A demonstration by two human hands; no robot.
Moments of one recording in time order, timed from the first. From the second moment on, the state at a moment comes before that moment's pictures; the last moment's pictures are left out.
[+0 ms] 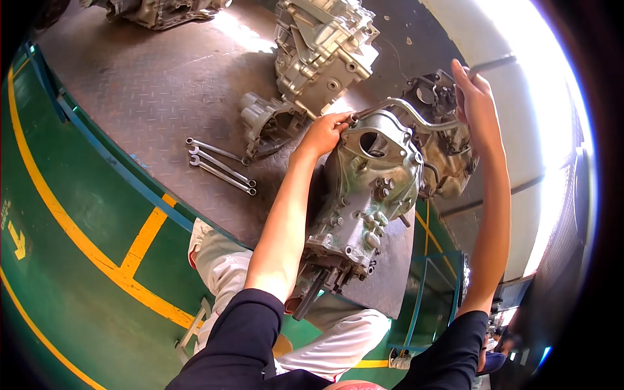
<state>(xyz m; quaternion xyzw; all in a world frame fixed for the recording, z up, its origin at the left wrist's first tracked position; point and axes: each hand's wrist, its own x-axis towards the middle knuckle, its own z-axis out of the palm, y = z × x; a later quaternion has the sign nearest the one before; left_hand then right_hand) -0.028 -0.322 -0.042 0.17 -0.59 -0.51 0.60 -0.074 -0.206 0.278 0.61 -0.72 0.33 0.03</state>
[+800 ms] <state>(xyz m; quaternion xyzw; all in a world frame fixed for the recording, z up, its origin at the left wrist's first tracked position) -0.025 -0.328 -0.057 0.19 -0.53 -0.59 0.58 -0.117 -0.298 0.266 0.64 -0.66 0.31 0.26</state>
